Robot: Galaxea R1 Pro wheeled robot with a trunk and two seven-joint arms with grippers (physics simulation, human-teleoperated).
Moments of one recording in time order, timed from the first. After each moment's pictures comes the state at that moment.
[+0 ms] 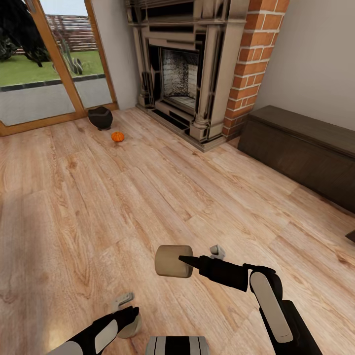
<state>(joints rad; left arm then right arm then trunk) -0.58 0.03 -0.62 -0.24 1.00 0.06 0.10 -0.32 0.02 0.08 -1.54 -0.80 1.04 0.26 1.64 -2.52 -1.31</state>
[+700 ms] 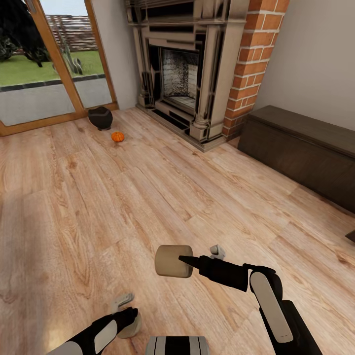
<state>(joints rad) -0.58 0.03 -0.61 -0.23 1.01 0.07 0.11 -0.32 0.02 0.08 -1.54 -0.80 1.04 0.26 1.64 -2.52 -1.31</state>
